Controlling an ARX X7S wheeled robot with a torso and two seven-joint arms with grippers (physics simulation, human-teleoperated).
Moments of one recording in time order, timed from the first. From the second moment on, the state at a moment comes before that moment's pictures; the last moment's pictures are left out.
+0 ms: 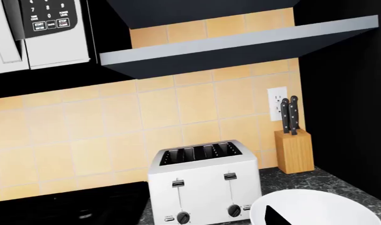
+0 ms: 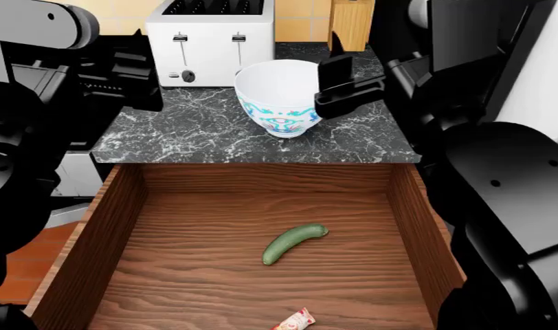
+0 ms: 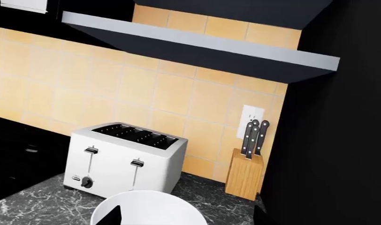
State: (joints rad) left arm -0.97 -0.42 -0.04 0.66 -0.67 -1.29 -0.31; right arm 1.04 0.16 -0.14 -0.63 0.30 1.36 0.06
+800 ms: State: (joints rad) left arm -0.96 -0.43 -0.06 0.68 -0.70 -1.30 -0.33; right arm 1.30 0.20 -0.56 -0.18 0.40 1.31 -0.26
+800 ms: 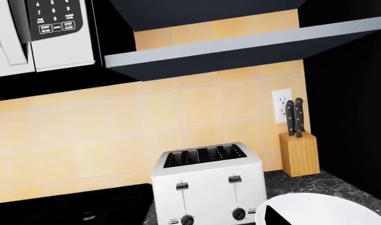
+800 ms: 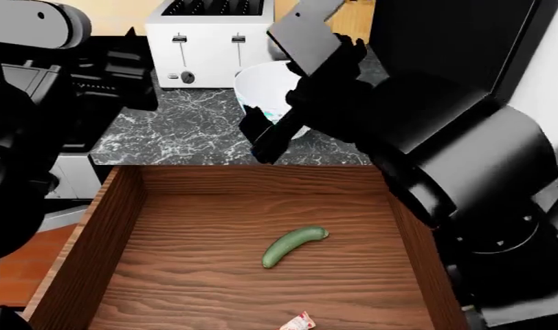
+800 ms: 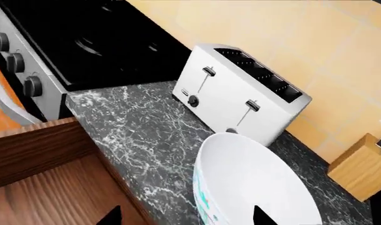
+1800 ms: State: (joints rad) left arm -0.92 -0.45 -0.14 0.75 -0.77 -1.35 -0.38; right arm 1.53 0.18 -1.57 0.26 0.25 0.65 -1.13
